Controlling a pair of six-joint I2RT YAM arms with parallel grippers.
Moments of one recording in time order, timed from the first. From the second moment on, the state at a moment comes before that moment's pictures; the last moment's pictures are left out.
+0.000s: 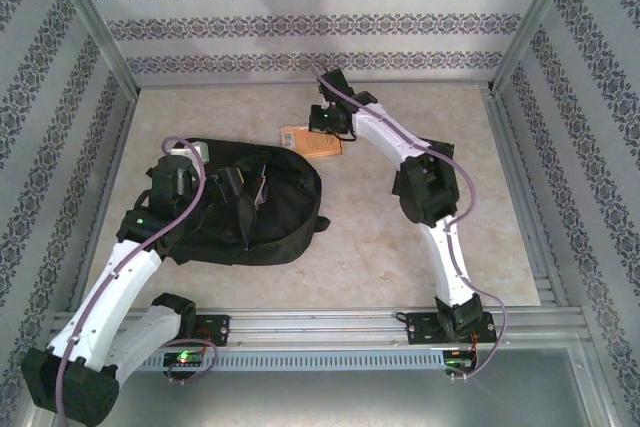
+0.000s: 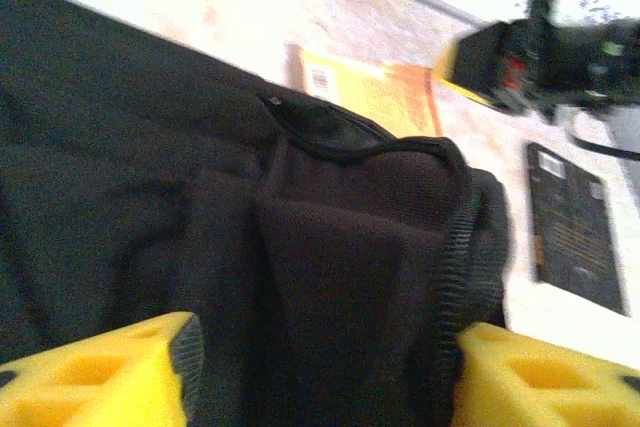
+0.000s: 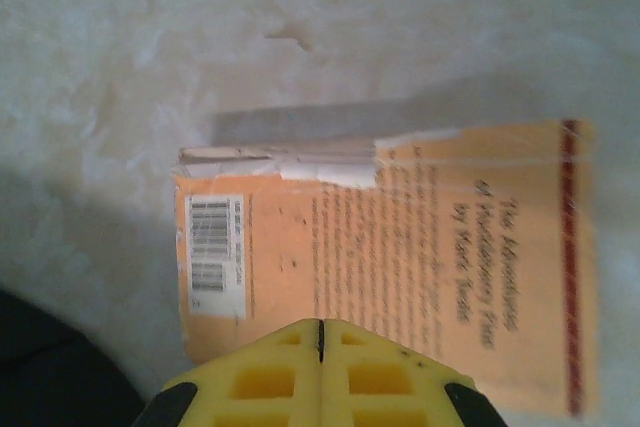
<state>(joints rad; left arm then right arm) -0.23 0.87 0.78 -0.48 0.14 -0.51 0.47 2.36 2.12 -0.69 -0.12 0.51</state>
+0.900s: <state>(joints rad) -0.48 0.99 0.95 -0.51 0.15 -0.43 0.42 2.01 1.39 -0.60 0.06 0.57</state>
